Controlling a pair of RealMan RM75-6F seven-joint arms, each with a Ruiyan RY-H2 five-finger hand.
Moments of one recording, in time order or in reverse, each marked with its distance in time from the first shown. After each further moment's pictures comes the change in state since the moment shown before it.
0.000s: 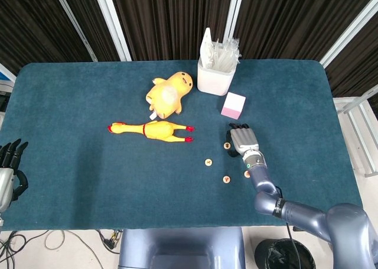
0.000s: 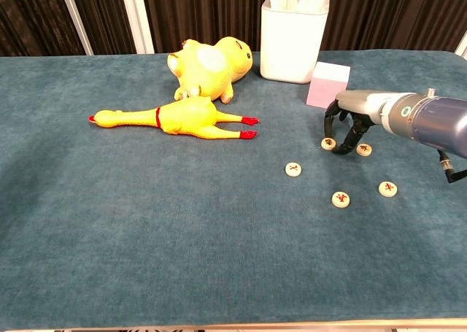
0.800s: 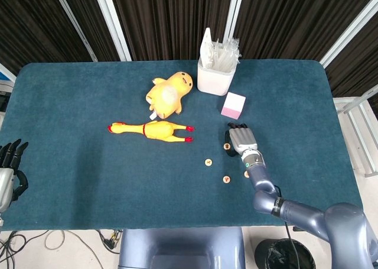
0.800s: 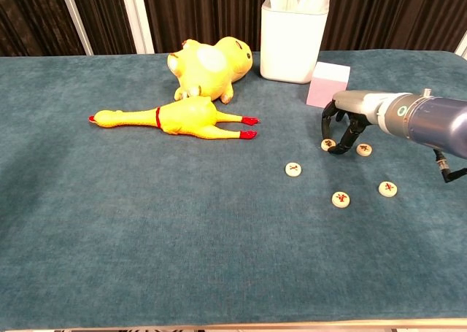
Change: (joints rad) left arm 0.000 0.002 0.001 -0.002 0.000 -0.001 -0.002; right arm 0.009 -0.012 0.004 0.023 0.000 -0.021 0.020
